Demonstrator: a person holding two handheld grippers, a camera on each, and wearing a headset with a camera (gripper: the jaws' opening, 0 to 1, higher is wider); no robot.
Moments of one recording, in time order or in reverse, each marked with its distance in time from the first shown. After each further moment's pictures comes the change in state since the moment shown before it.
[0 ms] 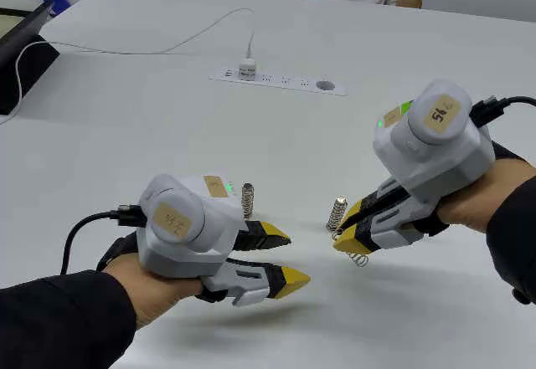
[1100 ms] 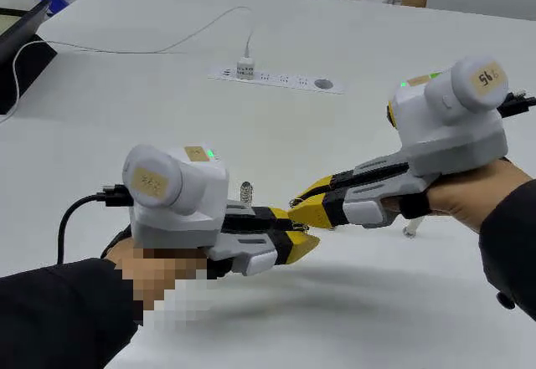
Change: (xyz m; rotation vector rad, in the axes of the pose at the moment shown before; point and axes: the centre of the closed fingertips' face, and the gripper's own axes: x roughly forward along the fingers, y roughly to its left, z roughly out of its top) left arm -0.005 0.002 0.034 -0.153 -0.142 -0.032; right arm -0.012 0.020 0.059 0.152 -0.341 0.100
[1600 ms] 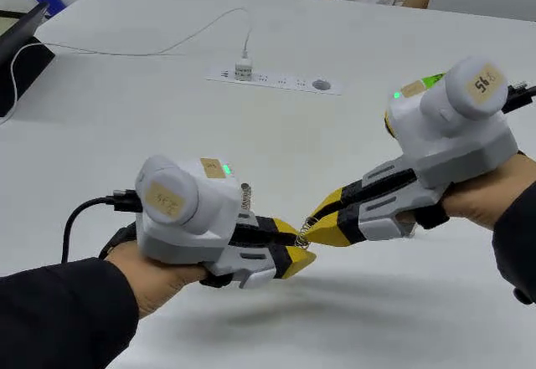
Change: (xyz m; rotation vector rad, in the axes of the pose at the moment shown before) left arm 0.005 -0.015 -0.017 0.180 0.122 -0.034; right arm -0.008 0.010 -0.029 -0.163 0.216 0.012
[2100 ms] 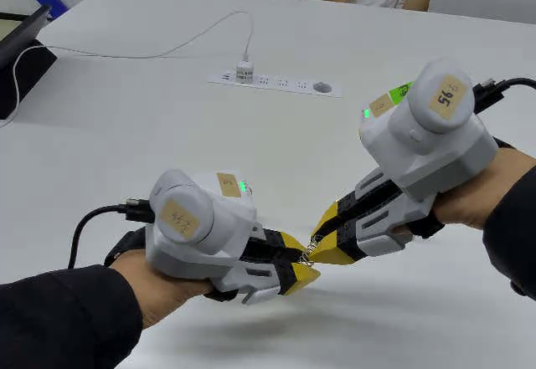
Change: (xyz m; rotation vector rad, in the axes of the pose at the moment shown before) left arm 0.002 -0.007 -0.004 0.039 0.028 -0.018; right arm 0.007 0.006 -0.010 -0.099 0.136 0.021
